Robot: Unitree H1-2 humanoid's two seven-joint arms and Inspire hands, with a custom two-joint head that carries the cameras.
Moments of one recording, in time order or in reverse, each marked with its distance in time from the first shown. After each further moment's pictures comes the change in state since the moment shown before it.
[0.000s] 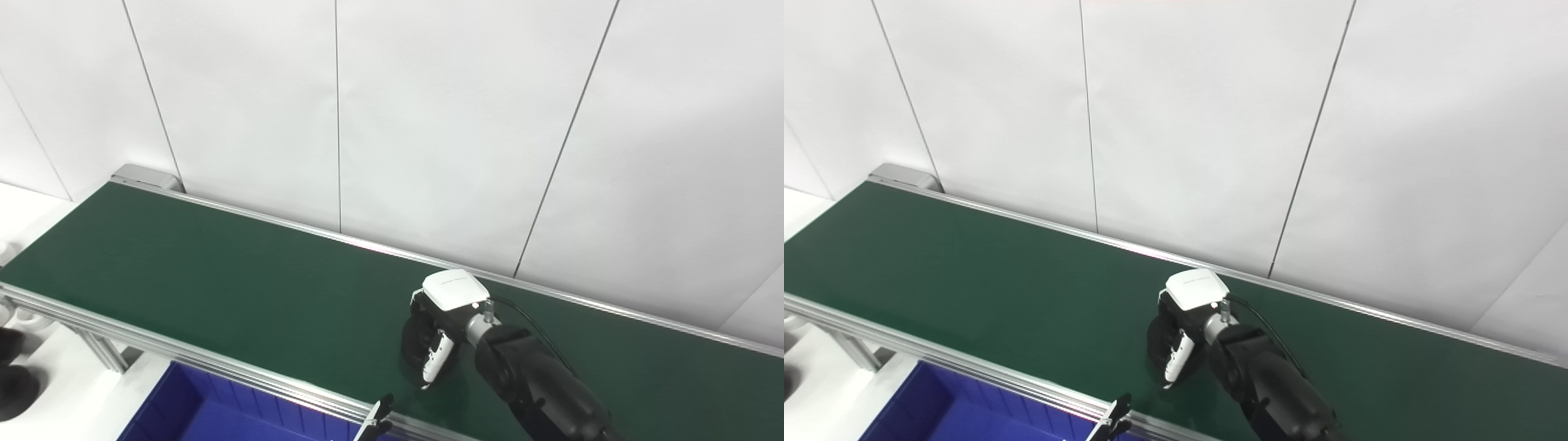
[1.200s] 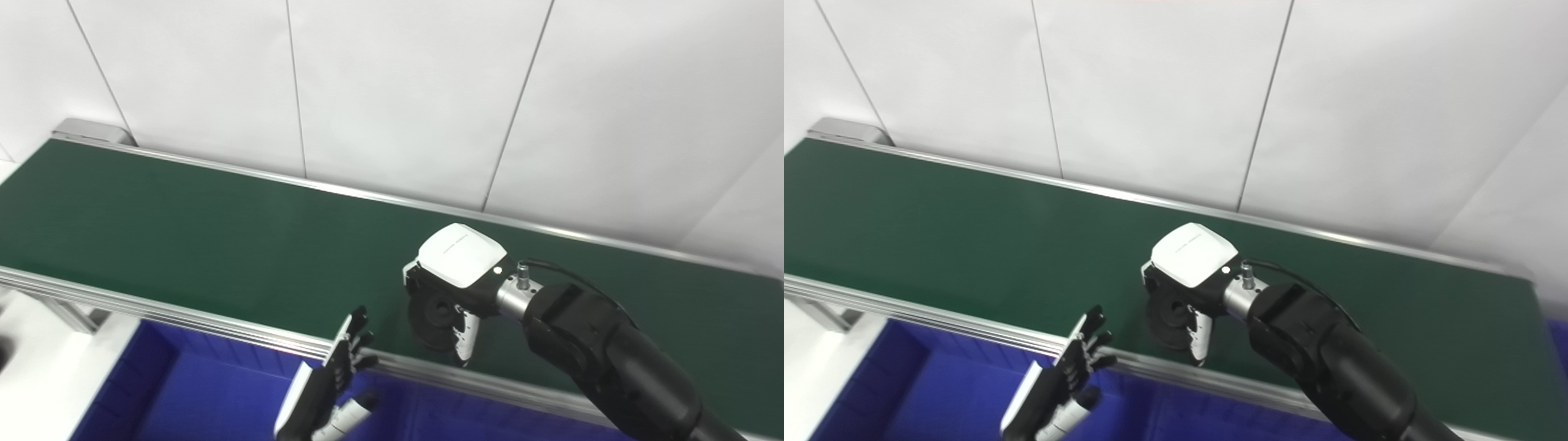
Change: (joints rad) left arm 0.001 0.021 0.004 -0.135 -0.152 0.012 -0.041; right arm 0.199 -0.301 -0.062 -0.851 -0.025 -0.082 0.587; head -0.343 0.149
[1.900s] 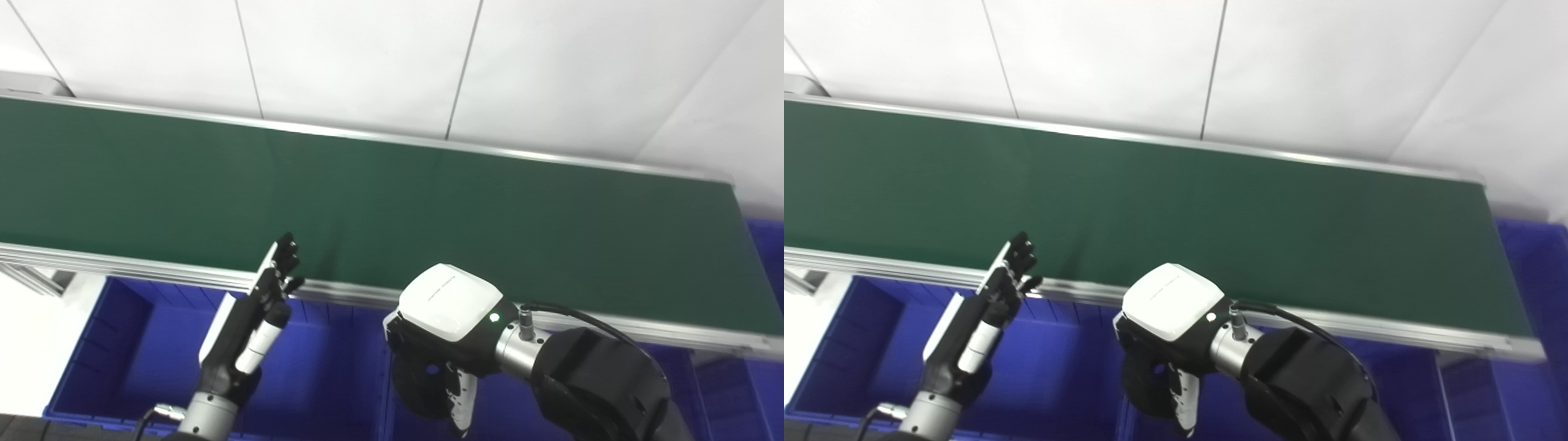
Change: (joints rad) left arm -0.036 0.104 0.110 -0.146 -0.128 0.174 -0.074; right arm 0.452 0.246 -0.168 -0.436 -0.256 -0.007 0.426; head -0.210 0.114
